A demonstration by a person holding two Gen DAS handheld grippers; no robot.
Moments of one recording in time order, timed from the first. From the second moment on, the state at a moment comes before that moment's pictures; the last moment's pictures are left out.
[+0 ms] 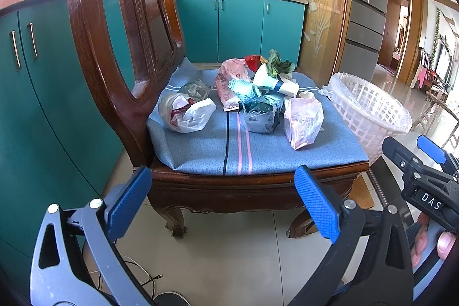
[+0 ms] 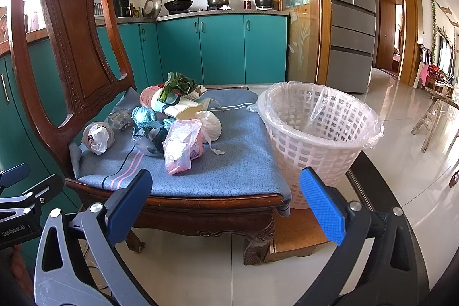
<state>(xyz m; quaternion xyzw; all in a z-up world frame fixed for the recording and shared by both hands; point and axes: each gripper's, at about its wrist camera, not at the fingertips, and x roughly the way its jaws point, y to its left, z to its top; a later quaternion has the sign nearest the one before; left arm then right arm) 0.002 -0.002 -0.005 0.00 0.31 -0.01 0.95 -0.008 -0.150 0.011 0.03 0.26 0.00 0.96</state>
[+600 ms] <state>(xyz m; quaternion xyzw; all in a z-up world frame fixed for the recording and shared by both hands) 0.001 -0.001 -0.006 -0.01 0.31 -0.01 0.95 -0.008 -0.148 0.009 0.03 0.26 0.00 0.96</state>
